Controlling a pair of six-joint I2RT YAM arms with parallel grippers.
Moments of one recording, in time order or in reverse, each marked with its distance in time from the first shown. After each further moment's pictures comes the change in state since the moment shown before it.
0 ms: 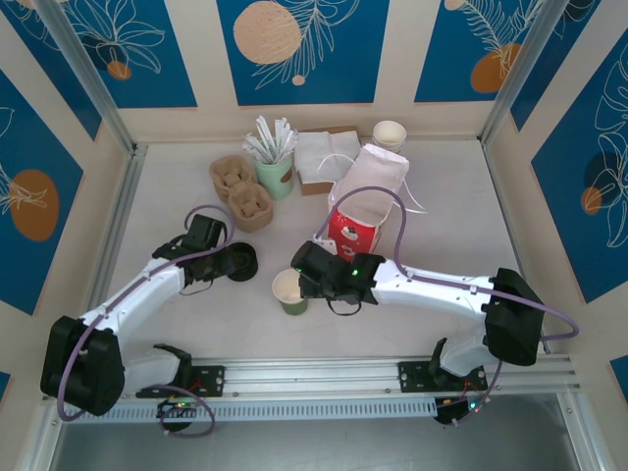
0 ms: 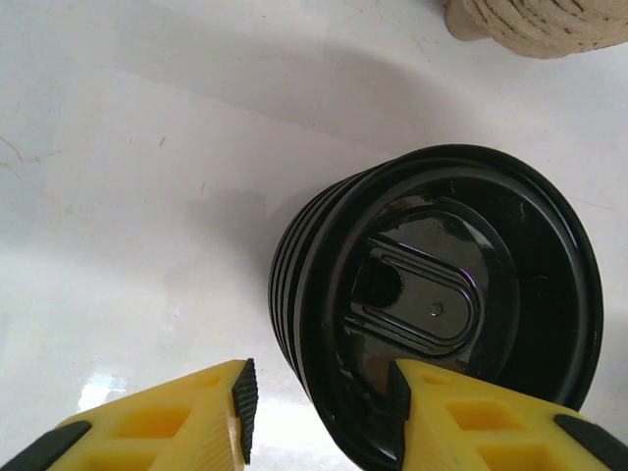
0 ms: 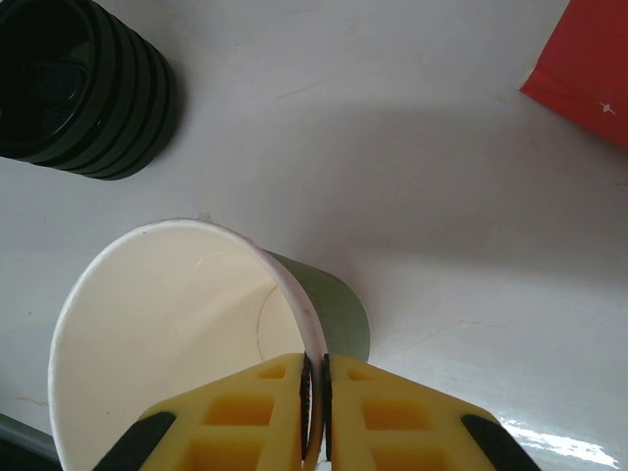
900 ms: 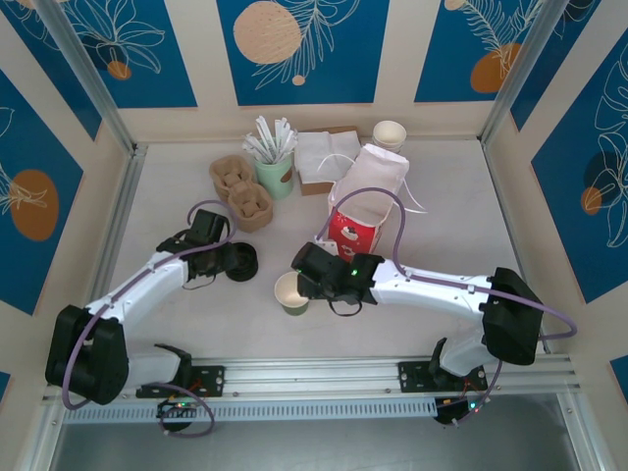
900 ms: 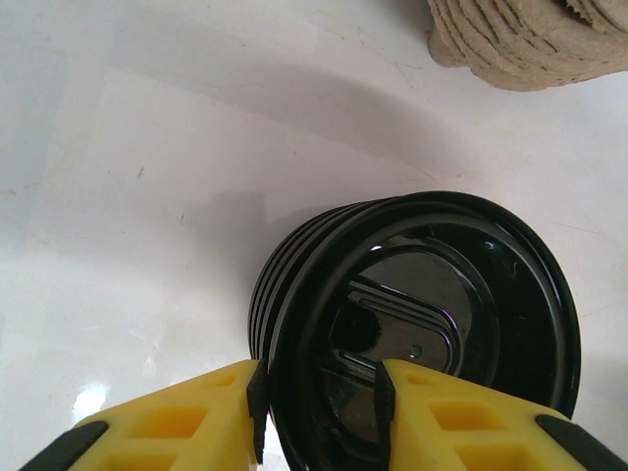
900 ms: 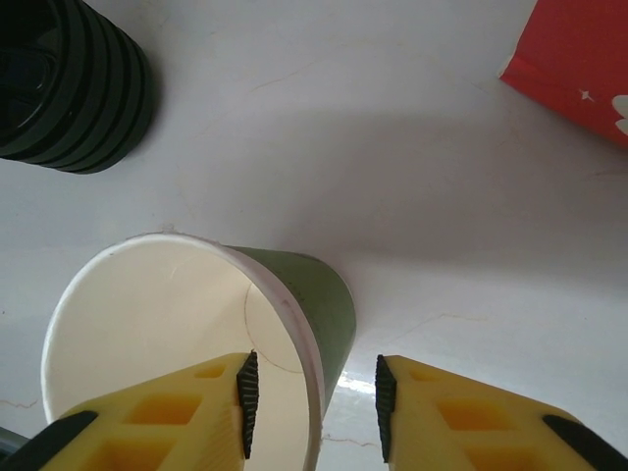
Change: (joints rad) left arm 0.000 0.060 0.038 0.027 -0.001 0.000; right arm -0.007 -0.005 -0.007 -0.022 0.001 0.000
